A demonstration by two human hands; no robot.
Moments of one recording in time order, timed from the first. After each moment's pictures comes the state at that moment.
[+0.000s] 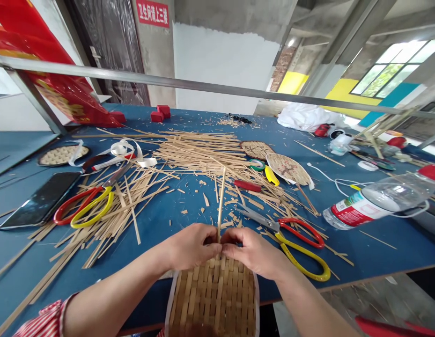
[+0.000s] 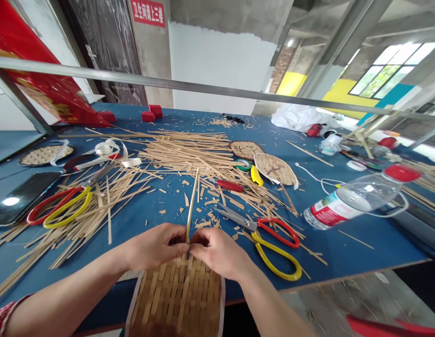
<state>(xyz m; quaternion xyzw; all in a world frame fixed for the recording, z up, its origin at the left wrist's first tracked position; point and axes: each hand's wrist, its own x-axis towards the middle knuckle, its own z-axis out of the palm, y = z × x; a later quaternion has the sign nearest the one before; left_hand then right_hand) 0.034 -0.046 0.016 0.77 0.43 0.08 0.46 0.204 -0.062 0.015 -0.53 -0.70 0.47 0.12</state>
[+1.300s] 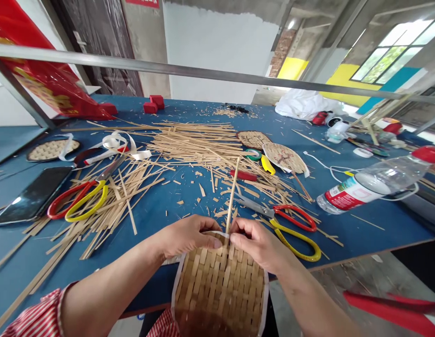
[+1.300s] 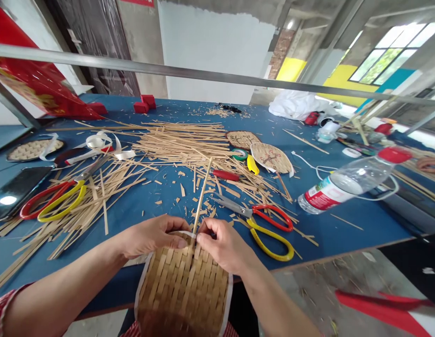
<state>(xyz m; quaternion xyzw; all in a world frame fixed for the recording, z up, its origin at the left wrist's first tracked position) 0.037 -0.049 0.008 0.57 0.37 0.12 0.72 0.221 -0.081 0.011 -0.54 -0.65 0.49 0.21</state>
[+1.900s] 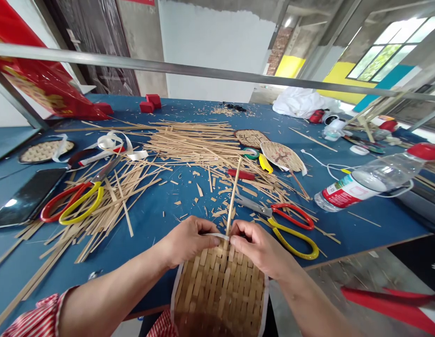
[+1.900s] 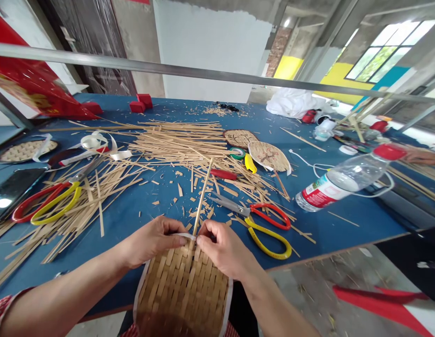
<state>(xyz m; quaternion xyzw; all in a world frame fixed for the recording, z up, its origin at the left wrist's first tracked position) 0.044 -0.058 0.002 0.60 0.42 0.17 0.66 0.223 -0.086 0.011 -0.56 -0.66 0.46 0.20</state>
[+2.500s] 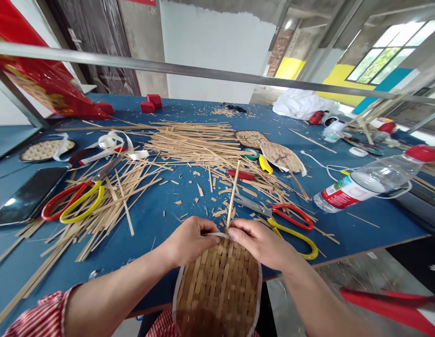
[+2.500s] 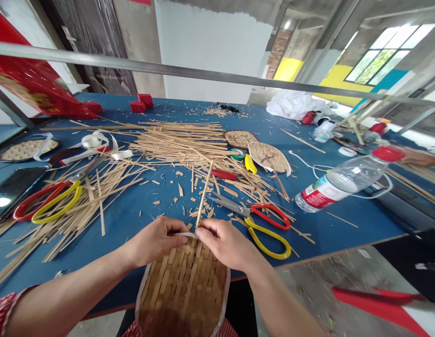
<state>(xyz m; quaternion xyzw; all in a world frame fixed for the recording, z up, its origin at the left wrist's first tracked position) 0.047 -0.057 0.000 0.68 0.44 0.15 0.57 0.229 -0.076 0.022 -0.54 -0.72 0.41 0.12</state>
